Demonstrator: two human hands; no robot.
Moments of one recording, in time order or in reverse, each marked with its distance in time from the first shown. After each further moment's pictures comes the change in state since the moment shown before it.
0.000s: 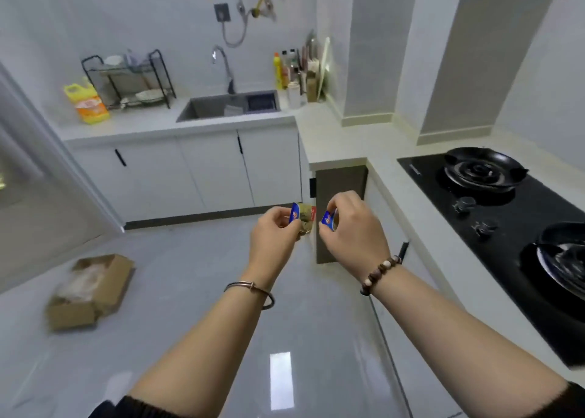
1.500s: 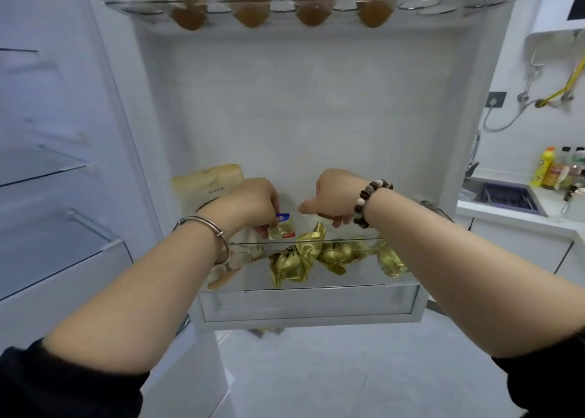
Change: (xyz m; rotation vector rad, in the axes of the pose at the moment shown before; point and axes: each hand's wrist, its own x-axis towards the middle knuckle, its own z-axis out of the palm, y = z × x) left_hand 0.013 0.063 -0.624 0.862 0.261 -0.319; right_hand 0.145 -0.598 0.193 -0.027 -0.780 -0.563
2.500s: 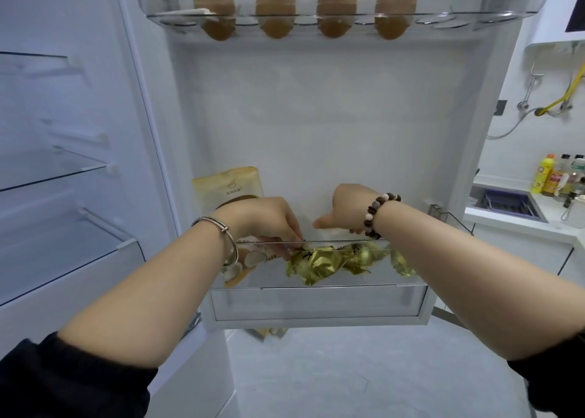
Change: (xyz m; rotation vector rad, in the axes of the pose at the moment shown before) left_hand -0.008 -0.019 0.001 -0.159 -0.342 0.085; right_hand -0.003 0.001 0.012 -0.156 0.013 -0.012
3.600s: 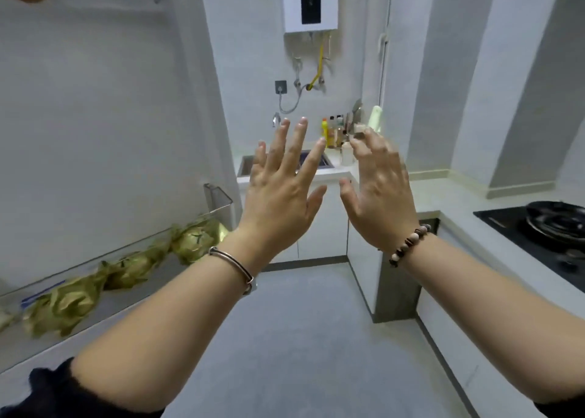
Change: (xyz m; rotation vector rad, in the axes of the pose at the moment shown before) left_hand 0.056 0.208 0.204 0.542 0.831 1.106; right_hand -0.232 0.215 0.034 -0.197 0.992 0.447
